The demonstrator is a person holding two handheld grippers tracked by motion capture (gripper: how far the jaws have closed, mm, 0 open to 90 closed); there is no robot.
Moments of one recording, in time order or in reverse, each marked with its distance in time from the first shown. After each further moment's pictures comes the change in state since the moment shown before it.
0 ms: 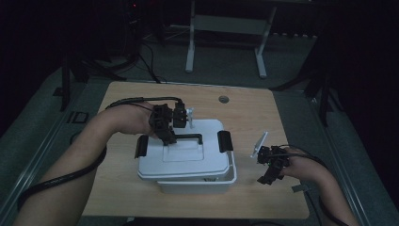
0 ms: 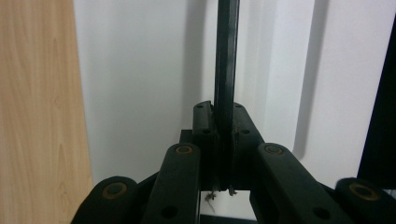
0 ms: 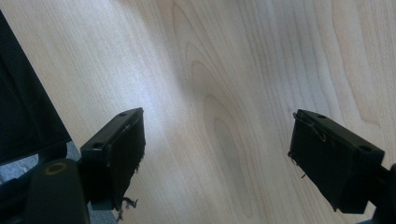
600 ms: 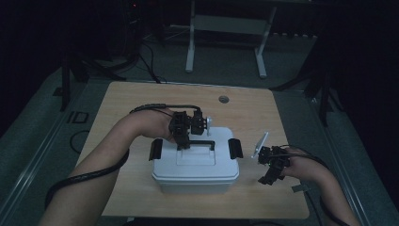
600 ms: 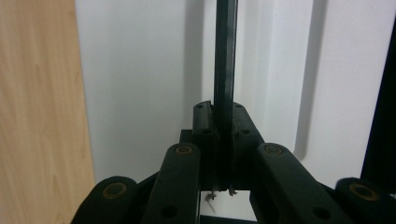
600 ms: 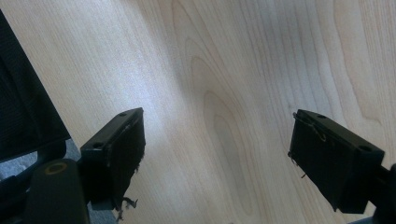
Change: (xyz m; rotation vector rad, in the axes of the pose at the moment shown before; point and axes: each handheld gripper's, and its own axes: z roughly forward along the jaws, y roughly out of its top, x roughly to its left) left arm 0.002 0.036 0.036 0.025 -0.028 0.047; right arm -0.001 -0.002 0.000 0.000 -0.001 -0.005
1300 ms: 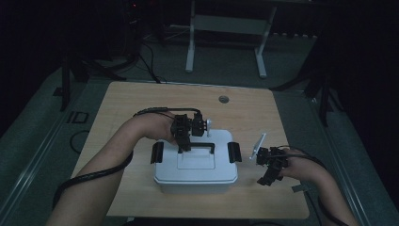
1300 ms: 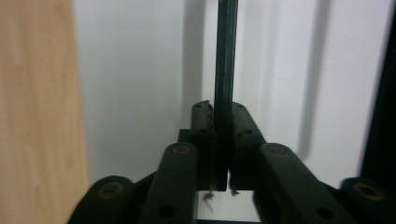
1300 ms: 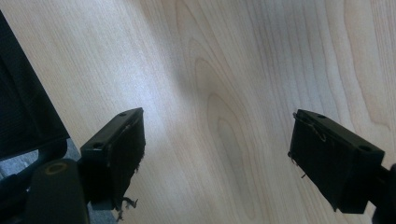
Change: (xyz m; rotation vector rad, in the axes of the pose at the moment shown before) left arm 0.011 -0.002 0.020 -0.001 0.004 -0.034; right arm 0.002 0.004 0.005 0.018 0.007 -0.005
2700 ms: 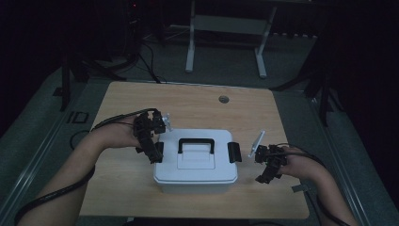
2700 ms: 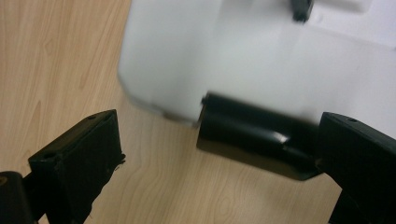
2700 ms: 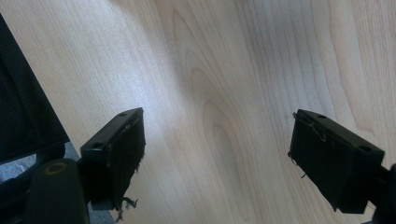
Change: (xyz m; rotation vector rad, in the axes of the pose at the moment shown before) left arm -0.002 -0.106 0.011 -0.117 0.072 -0.257; right arm 0.000 0.006 -0.007 -0.009 -0.016 -0.003
